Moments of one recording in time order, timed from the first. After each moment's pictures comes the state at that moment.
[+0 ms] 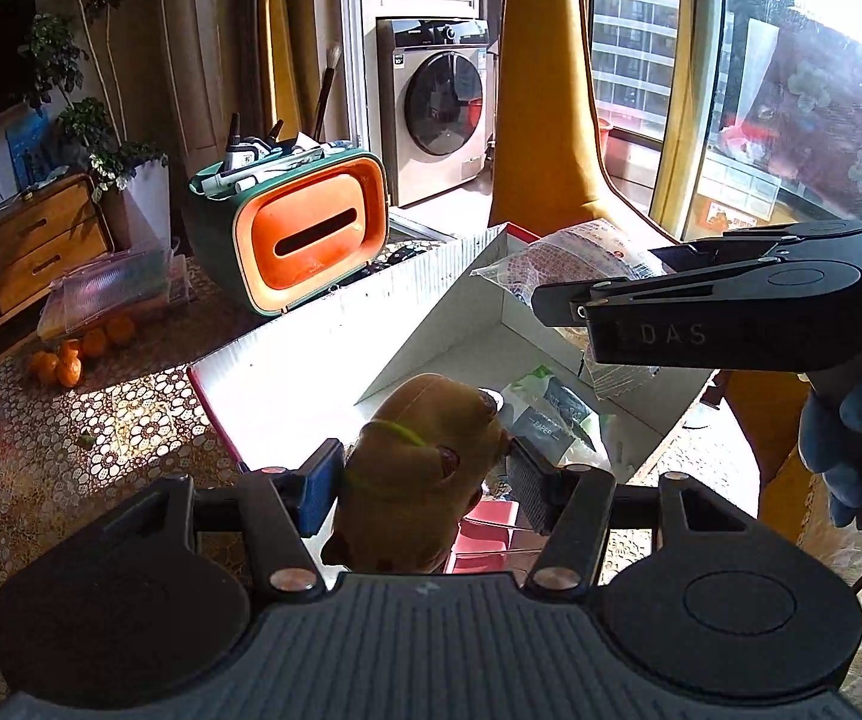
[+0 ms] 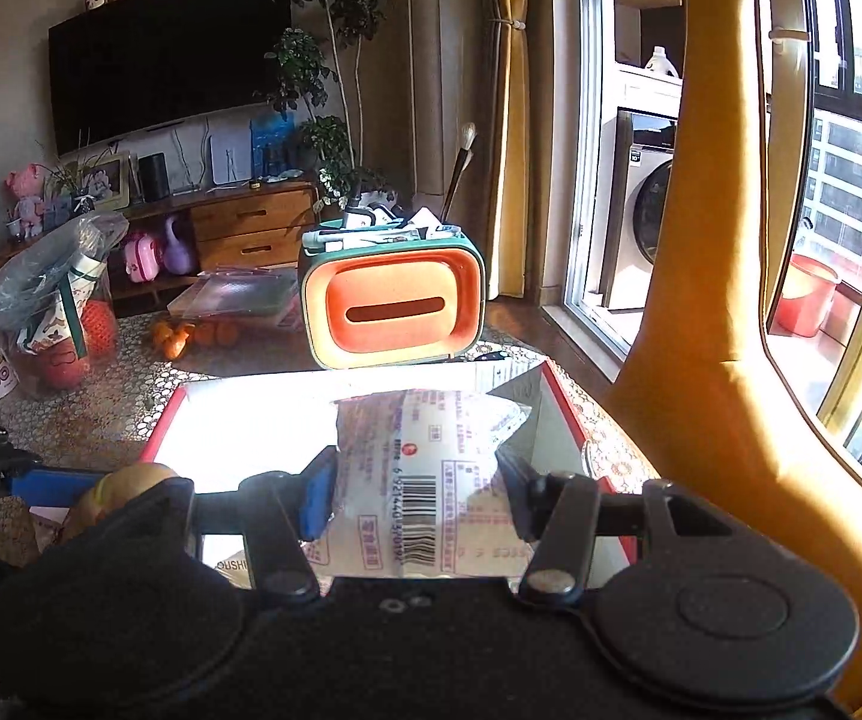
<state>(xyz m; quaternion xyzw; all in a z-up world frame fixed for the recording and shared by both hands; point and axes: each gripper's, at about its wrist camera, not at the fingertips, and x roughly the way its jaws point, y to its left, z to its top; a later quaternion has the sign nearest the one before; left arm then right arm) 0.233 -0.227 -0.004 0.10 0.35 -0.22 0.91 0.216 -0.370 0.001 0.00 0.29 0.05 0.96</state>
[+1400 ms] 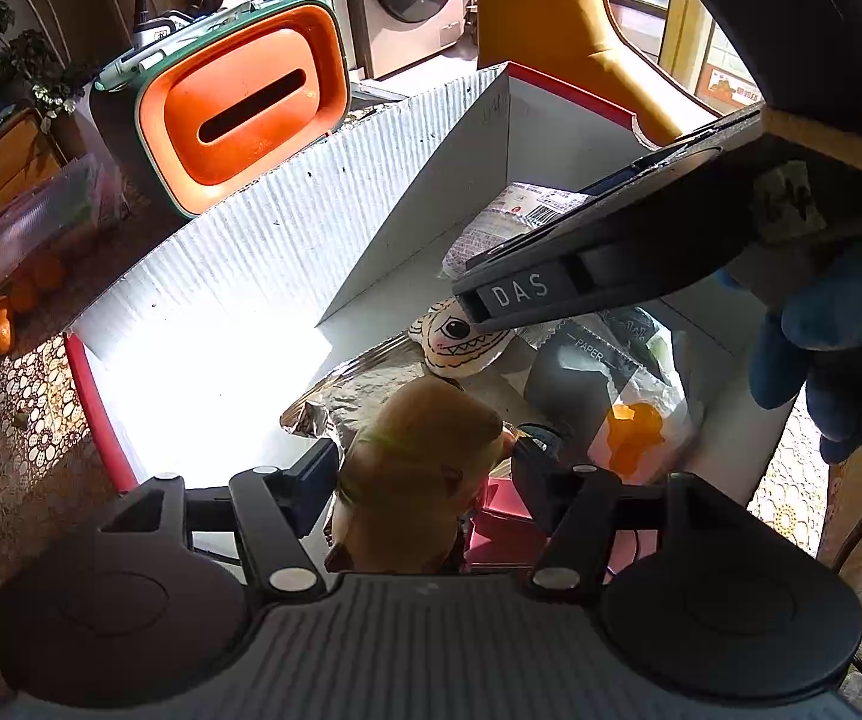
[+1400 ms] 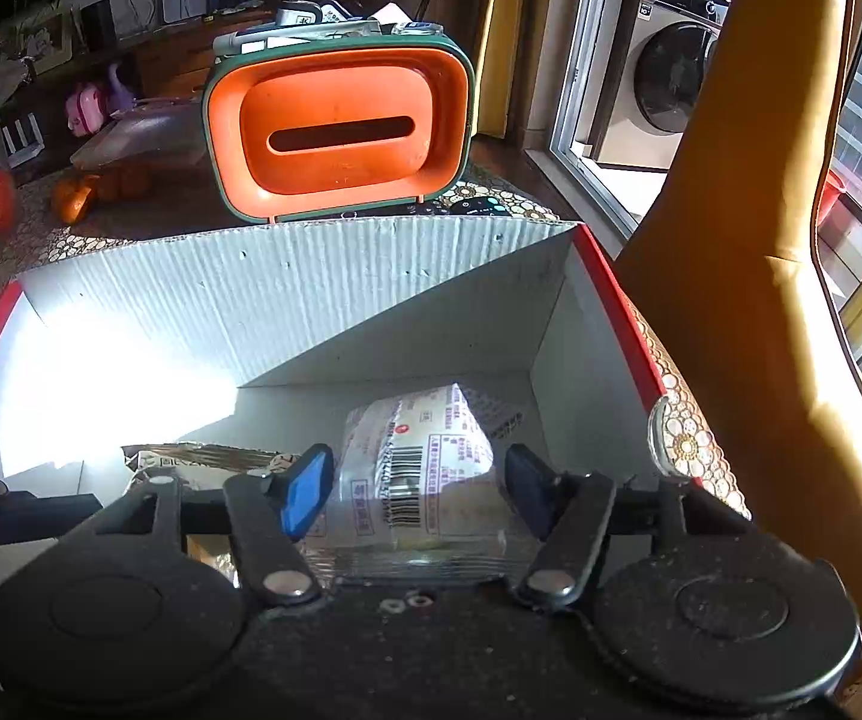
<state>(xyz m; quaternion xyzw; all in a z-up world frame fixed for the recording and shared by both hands) 0.299 -0.267 -0.062 0.16 0.46 -0.22 0.85 0.320 -0.369 -0.065 -0.03 0.45 0.02 0.89</state>
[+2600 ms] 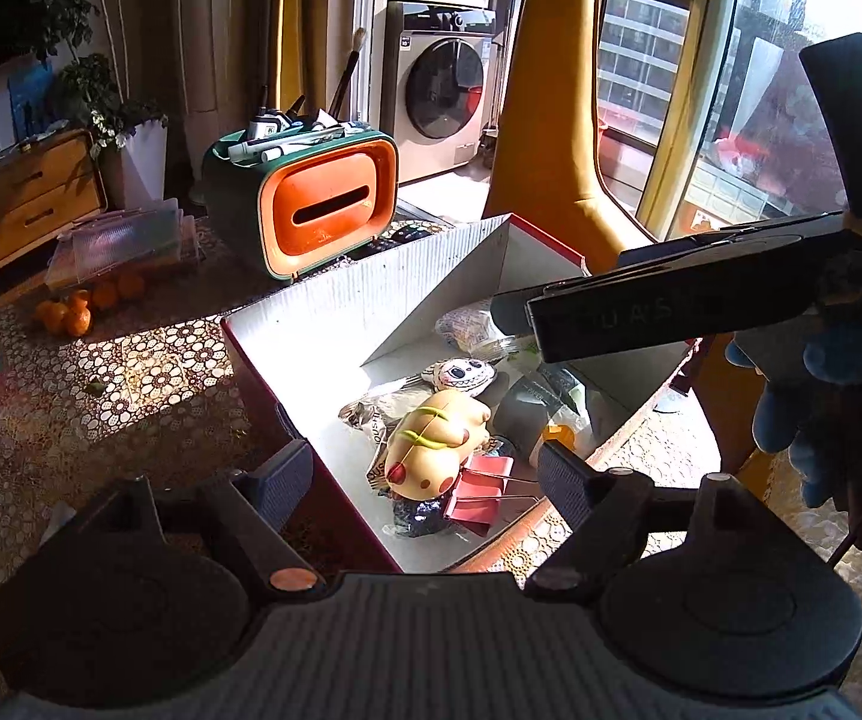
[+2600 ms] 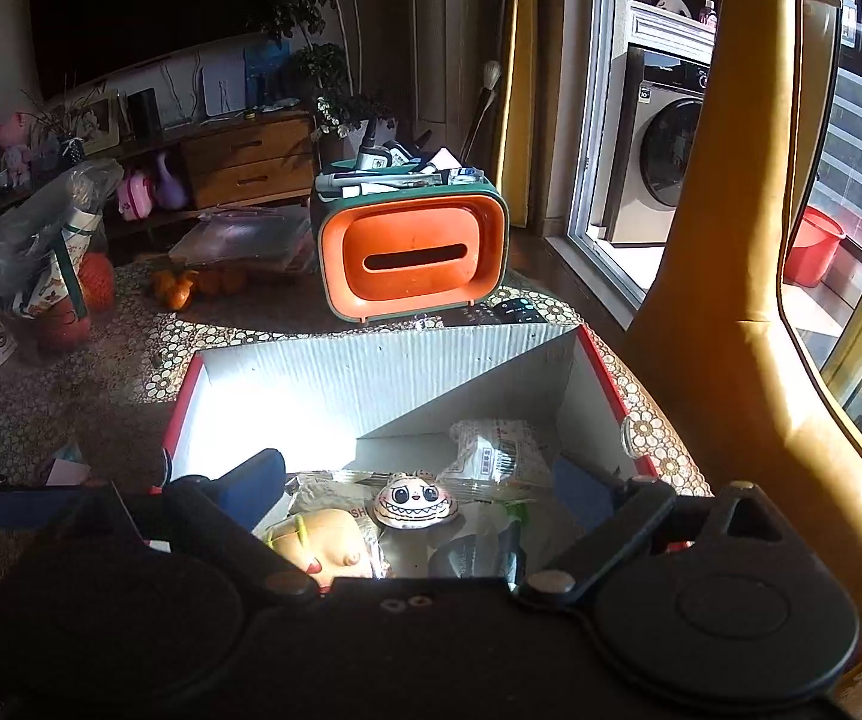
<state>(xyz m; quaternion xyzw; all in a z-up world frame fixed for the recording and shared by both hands) 0.208 -0.182 0.019 0.06 0.37 -0.23 0.90 0.235 -0.342 0.020 0.00 0.37 0.05 0.93</state>
